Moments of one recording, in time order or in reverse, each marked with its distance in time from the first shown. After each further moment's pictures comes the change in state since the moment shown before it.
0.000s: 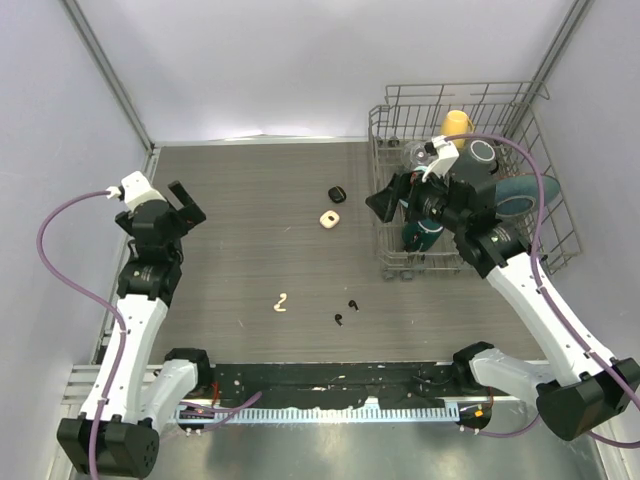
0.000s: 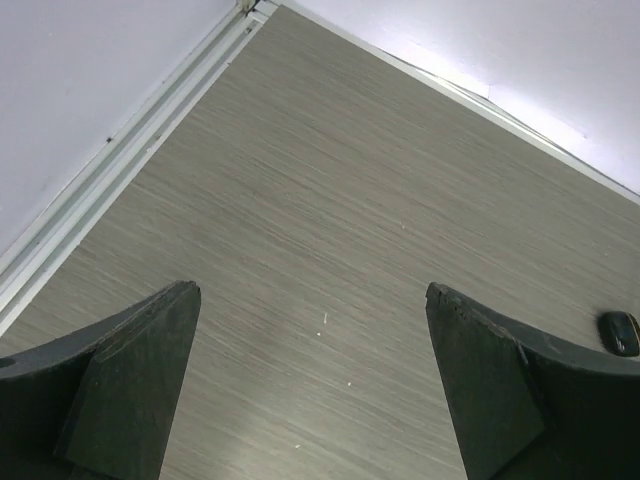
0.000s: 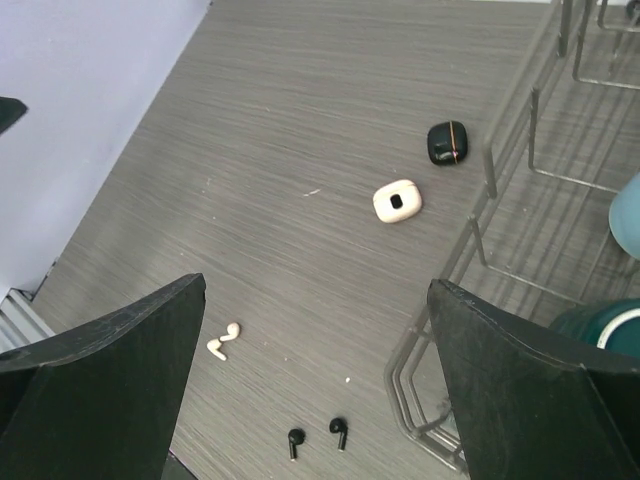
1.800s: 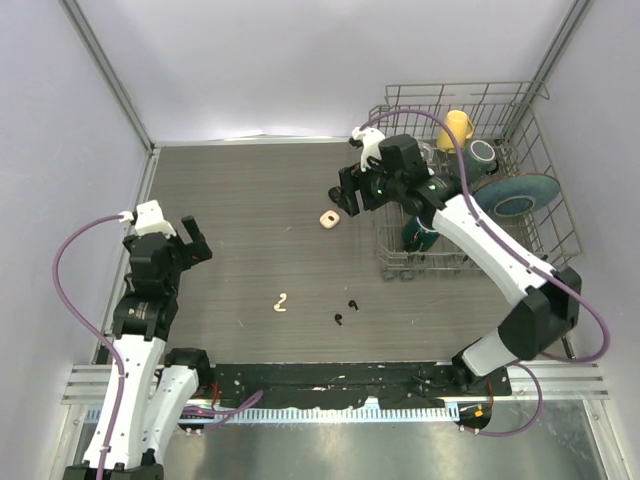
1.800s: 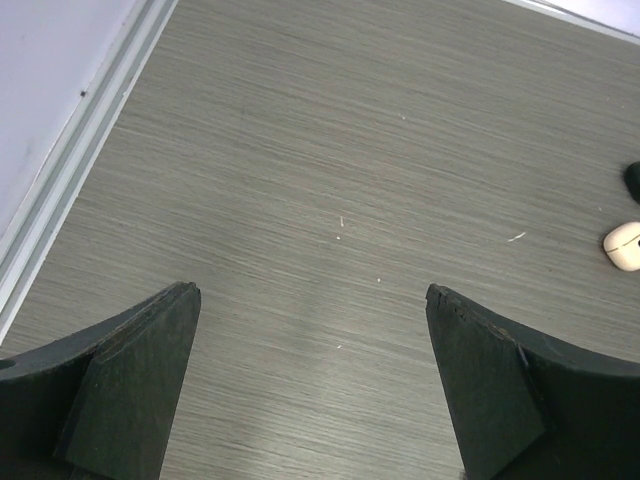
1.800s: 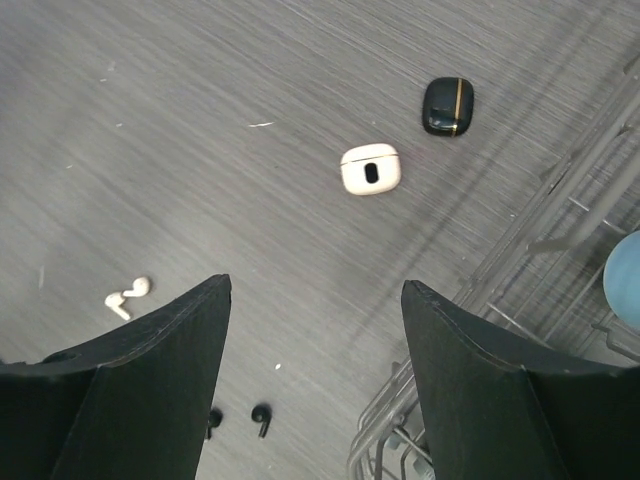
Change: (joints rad) left arm 0.000 -0.242 -0.108 -0.212 0.164 0.137; right arm 0.146 0.420 0.325 -0.223 0.086 -0.283
